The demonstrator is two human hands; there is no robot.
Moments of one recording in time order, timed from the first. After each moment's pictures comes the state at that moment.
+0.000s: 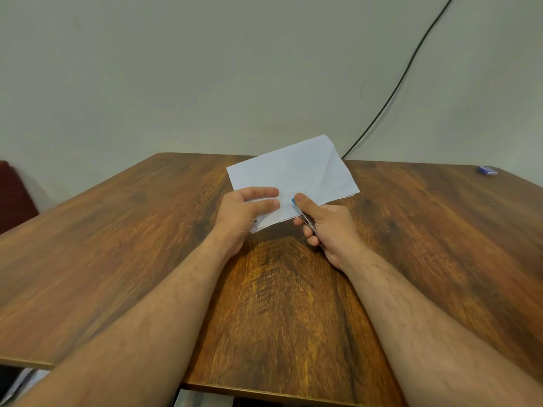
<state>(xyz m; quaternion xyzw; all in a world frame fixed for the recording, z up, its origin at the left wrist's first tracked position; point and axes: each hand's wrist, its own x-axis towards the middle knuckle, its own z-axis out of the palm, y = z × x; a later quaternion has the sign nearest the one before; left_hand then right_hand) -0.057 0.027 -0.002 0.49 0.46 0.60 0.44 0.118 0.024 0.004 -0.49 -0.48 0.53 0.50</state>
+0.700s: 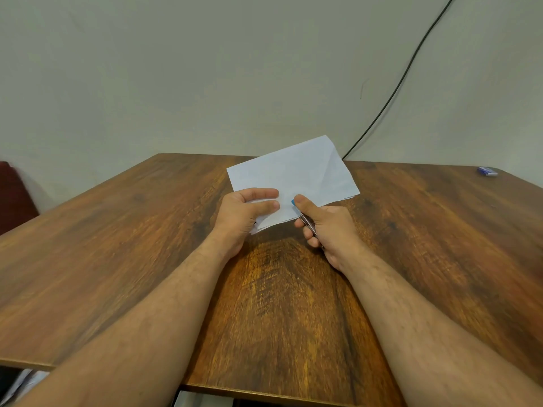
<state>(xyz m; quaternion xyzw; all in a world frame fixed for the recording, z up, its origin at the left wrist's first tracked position) -0.057 0.027 -0.002 0.49 0.47 0.60 0.43 0.118 0.025 0.002 -0.48 -0.48 0.53 0.51</state>
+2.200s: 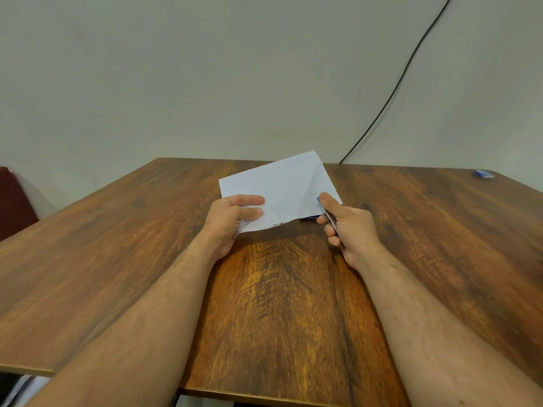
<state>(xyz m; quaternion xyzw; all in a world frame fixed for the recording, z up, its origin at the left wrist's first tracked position) -0.077 0.027 0.001 0.44 0.48 0.57 0.49 0.146 0.032 0.009 -0.52 -0.41 0.51 0.55</state>
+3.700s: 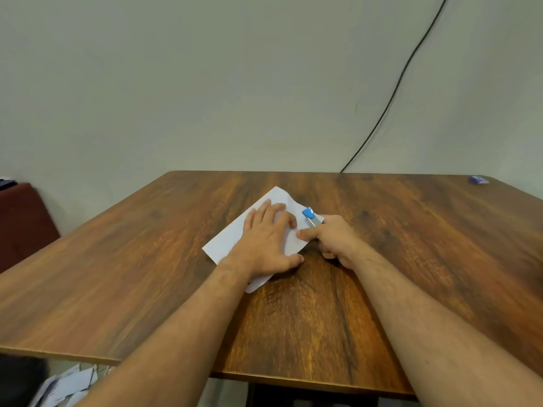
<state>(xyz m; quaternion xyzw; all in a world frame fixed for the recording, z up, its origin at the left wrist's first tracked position) -0.046 0.008 -0.005 0.81 0.55 0.21 -0.03 0.132 0.028 0.019 -0.58 -0.57 0.47 0.35</state>
